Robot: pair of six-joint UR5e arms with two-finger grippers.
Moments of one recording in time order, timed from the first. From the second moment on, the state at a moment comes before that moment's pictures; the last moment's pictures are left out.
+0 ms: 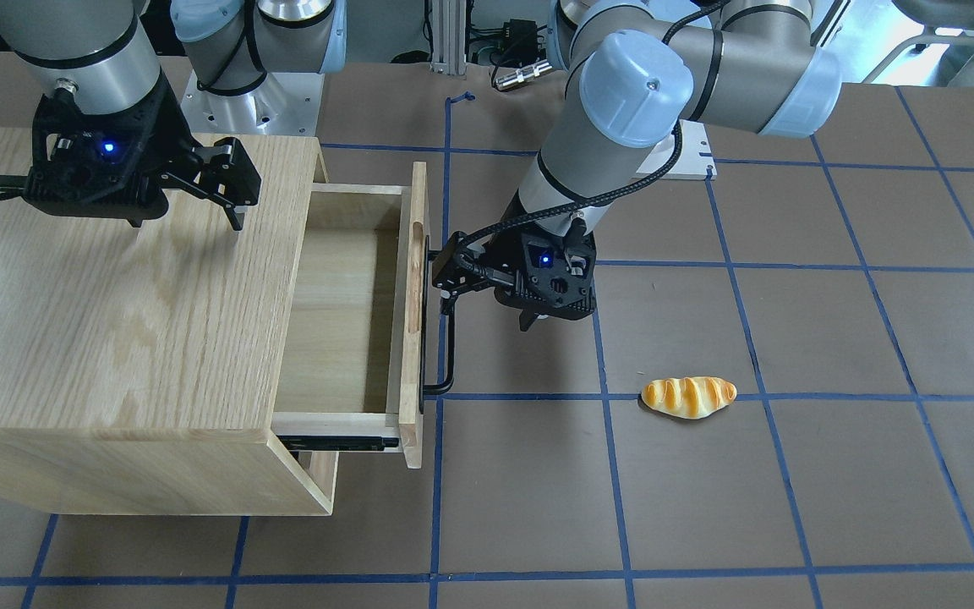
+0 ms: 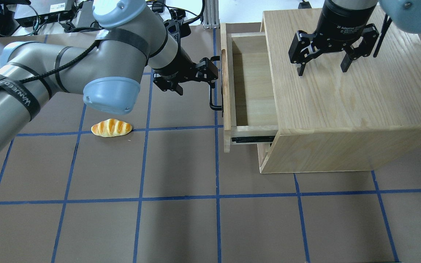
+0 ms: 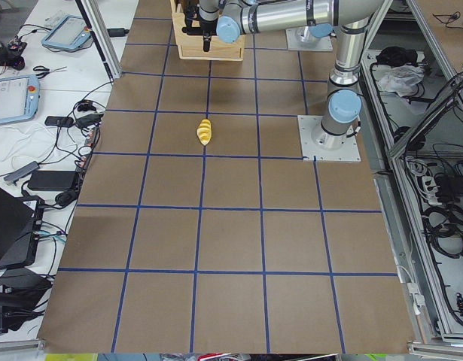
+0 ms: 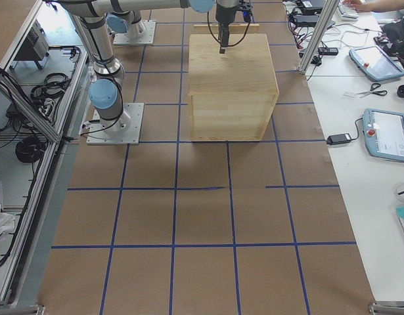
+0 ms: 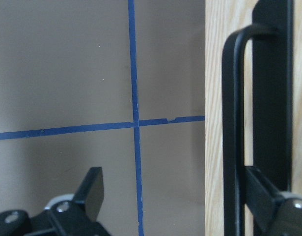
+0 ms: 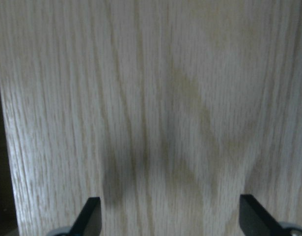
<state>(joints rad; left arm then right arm) -1.76 -1.76 -1.69 -1.07 1.28 -0.20 1.60 -1.49 1.43 -1.47 -1.61 0.02</state>
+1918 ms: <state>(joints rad) -1.53 -1.57 -1.59 -1.46 1.39 0.07 1.60 -1.49 1.43 -1.47 -1.61 0.02</state>
